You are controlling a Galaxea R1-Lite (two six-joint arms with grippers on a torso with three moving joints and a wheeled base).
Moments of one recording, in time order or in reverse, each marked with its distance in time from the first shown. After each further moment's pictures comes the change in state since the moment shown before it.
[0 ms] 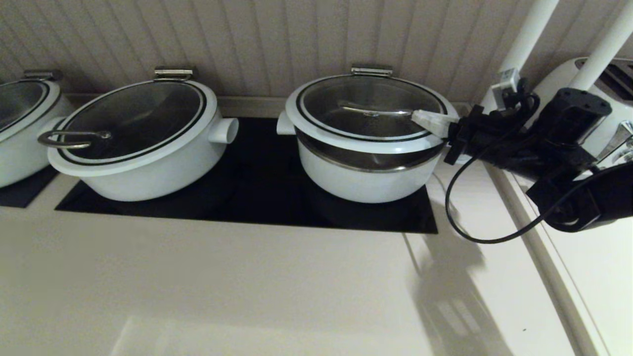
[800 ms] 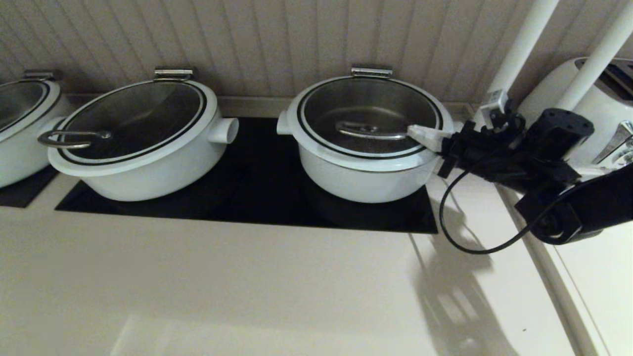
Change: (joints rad) left arm 0.000 0.000 0.000 0.000 -0.001 0.000; right arm 0.000 0.061 0.064 -0.110 0.000 0.001
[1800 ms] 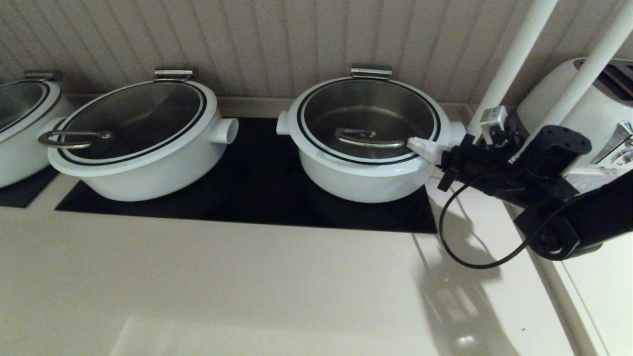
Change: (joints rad) left arm 0.000 0.000 0.000 0.000 0.000 0.000; right arm 0.000 0.027 0.092 -0.080 0.000 0.000
